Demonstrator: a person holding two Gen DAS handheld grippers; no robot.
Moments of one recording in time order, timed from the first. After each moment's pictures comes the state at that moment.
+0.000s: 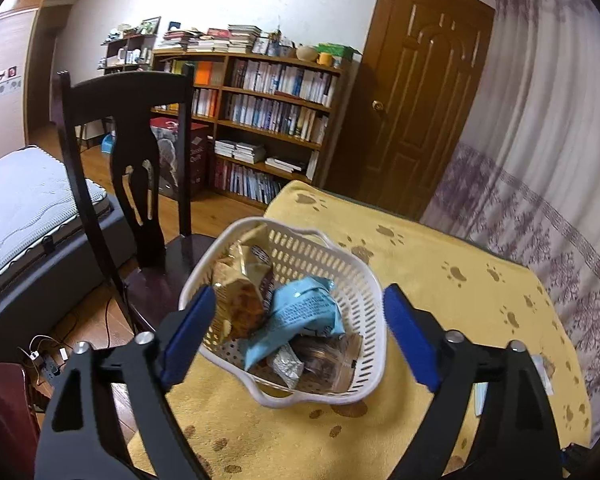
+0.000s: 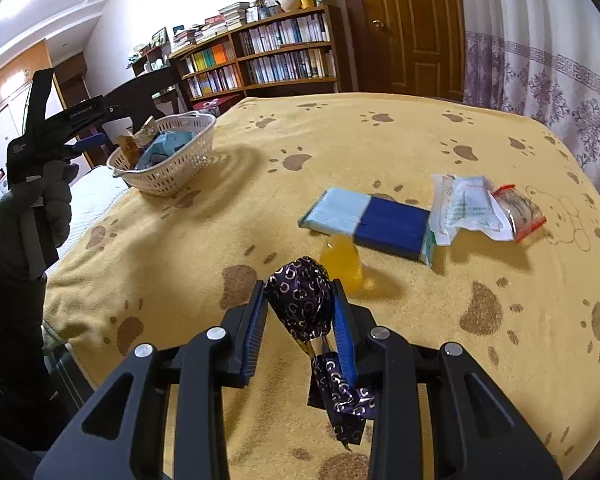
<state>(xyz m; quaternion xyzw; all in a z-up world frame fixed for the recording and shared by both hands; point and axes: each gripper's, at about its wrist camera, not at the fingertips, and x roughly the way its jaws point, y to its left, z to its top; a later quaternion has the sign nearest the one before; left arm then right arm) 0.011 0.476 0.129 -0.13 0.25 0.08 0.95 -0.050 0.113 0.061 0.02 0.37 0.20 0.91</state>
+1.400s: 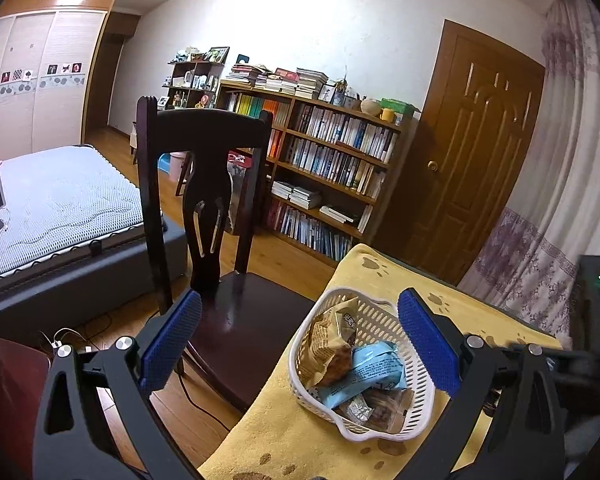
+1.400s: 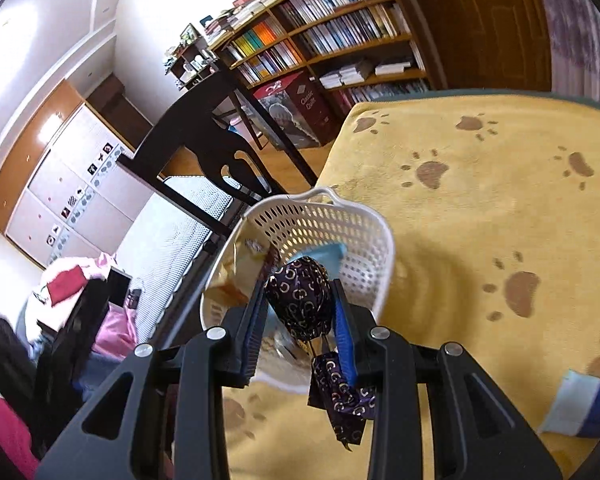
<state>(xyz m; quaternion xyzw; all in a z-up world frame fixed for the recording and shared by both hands) -0.028 0.531 0.161 -0.17 0.18 0.19 0.95 0.139 0.323 0.131 0.15 0.46 0.32 0.82</state>
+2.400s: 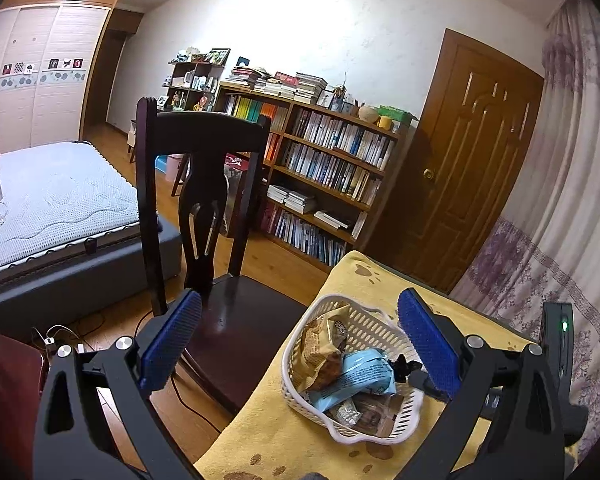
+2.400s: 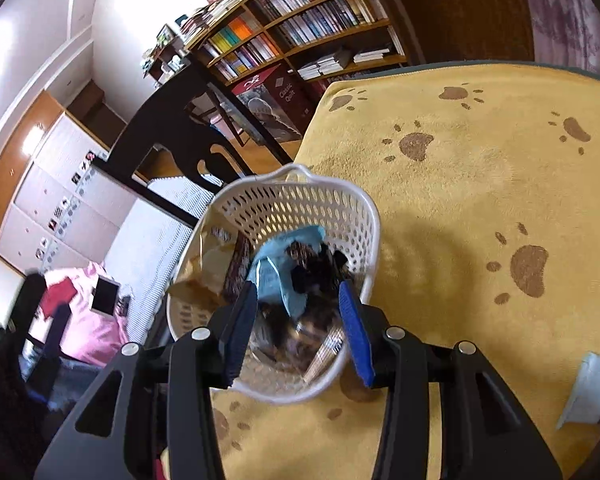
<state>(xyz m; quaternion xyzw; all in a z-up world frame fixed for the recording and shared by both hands) -0.031 0.532 0.166 -0.19 0.17 0.18 0.95 0.143 0.323 0.098 0.15 0.47 0.29 0.82</state>
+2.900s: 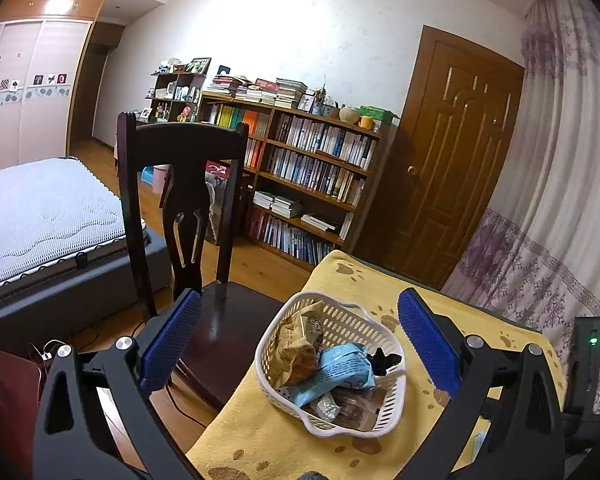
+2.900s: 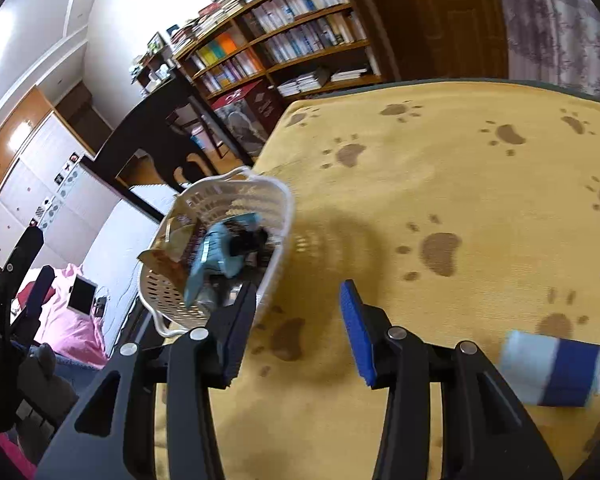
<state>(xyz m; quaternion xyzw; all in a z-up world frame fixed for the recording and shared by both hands) -0.033 0.504 0.170 -0.16 0.16 0.16 0.96 0.112 0.249 0.105 0.13 0.45 0.25 0.85</state>
